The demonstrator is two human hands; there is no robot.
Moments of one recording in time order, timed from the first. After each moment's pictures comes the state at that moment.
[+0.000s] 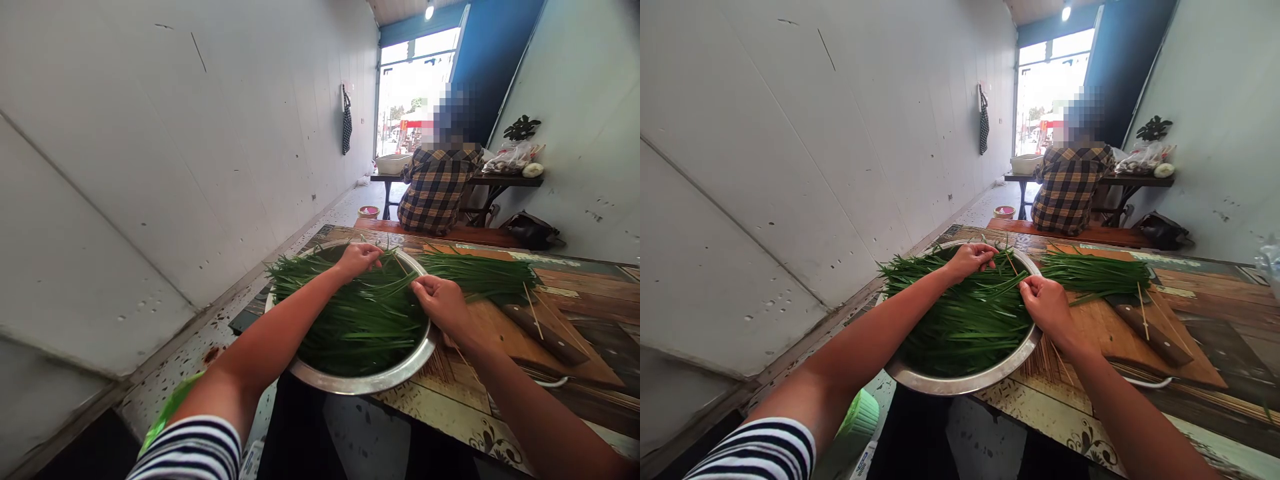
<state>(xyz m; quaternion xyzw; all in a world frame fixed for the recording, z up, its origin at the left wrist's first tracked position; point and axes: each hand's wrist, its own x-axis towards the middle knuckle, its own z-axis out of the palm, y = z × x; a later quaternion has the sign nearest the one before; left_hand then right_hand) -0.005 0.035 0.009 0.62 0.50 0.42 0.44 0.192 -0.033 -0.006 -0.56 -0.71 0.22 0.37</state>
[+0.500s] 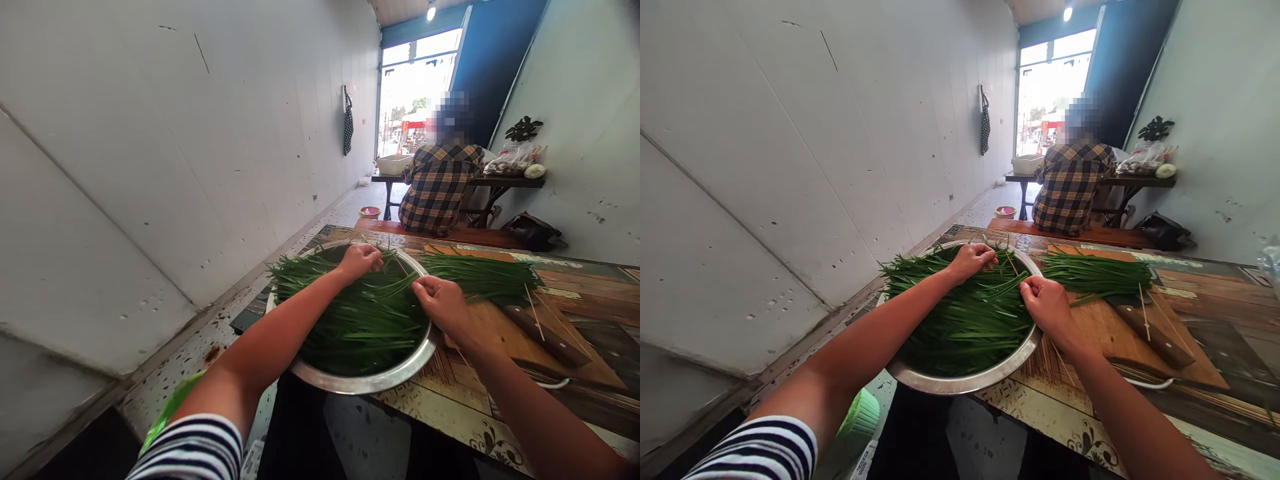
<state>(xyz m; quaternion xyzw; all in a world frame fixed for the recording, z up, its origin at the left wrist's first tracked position) -0.004 0.035 0.005 0.63 0.52 0.42 0.40 0.191 -0.033 -0.006 -0.56 -0.71 0.22 0.37</state>
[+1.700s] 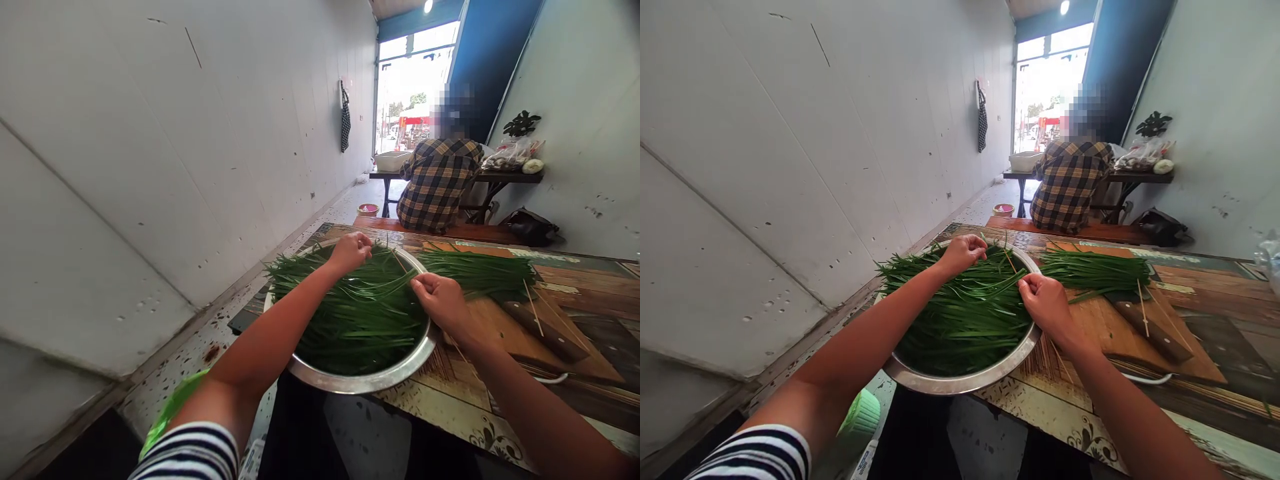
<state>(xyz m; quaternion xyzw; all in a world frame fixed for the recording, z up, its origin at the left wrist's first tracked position) -0.021 0.036 0.022 0.69 0.56 0.39 0.25 0.190 -0.034 -0.005 -0.56 -0.71 0.21 0.37</state>
